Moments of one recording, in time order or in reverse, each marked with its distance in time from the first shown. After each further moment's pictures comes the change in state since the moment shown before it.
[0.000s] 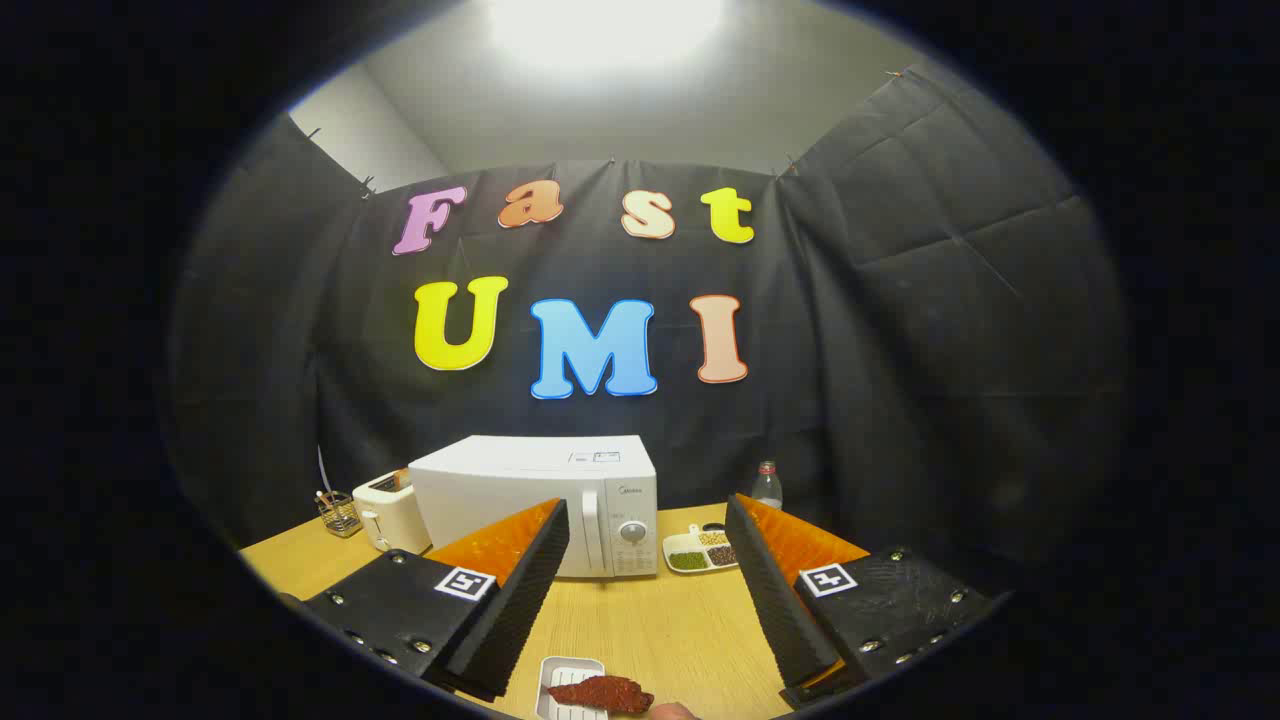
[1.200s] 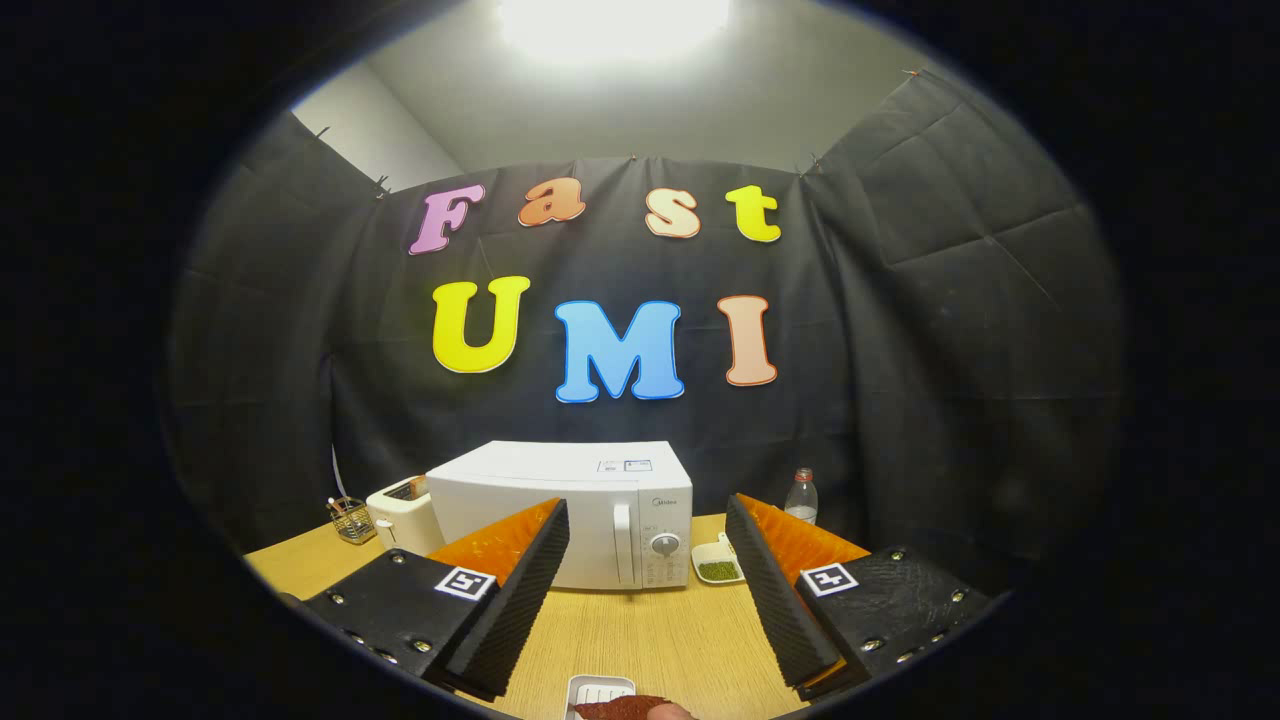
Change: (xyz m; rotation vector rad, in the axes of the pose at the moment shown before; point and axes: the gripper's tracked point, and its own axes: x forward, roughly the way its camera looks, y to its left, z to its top) arm 0.035 0.031 0.014 -0.001 -0.018 0.055
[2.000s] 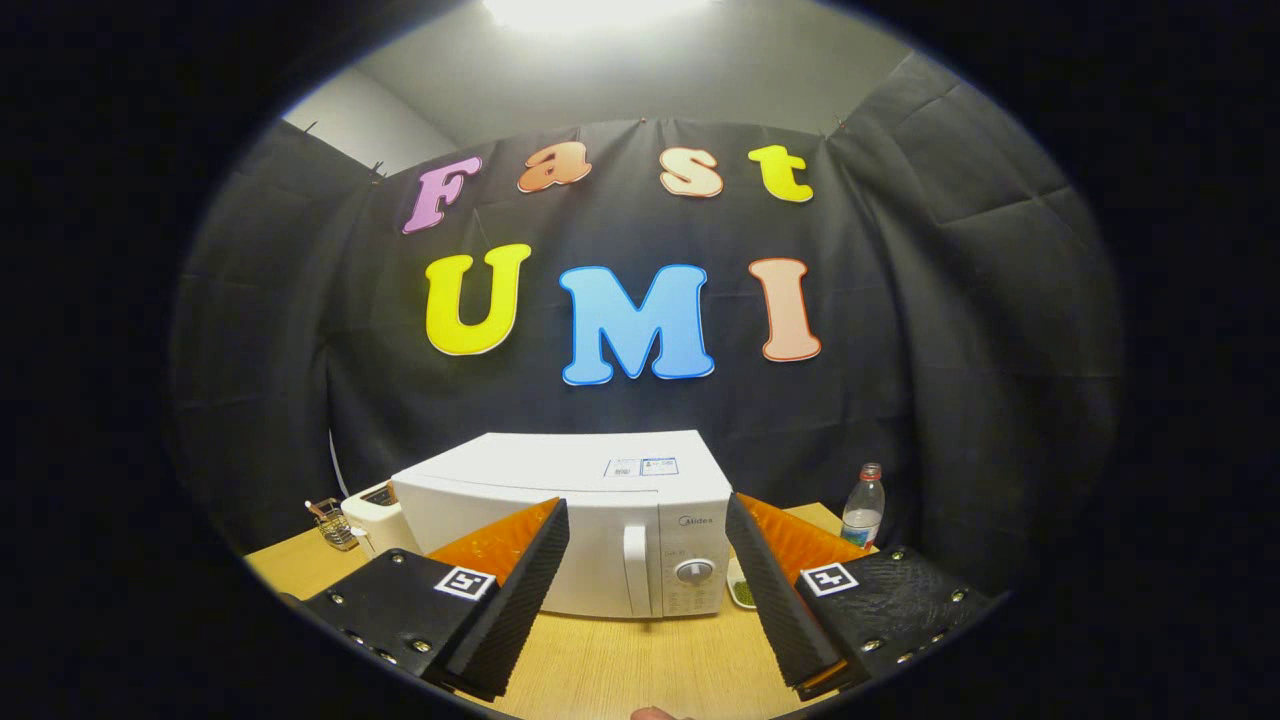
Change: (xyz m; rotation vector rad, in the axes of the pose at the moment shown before) arm 0.135 0.013 -0.040 0.021 0.071 0.082
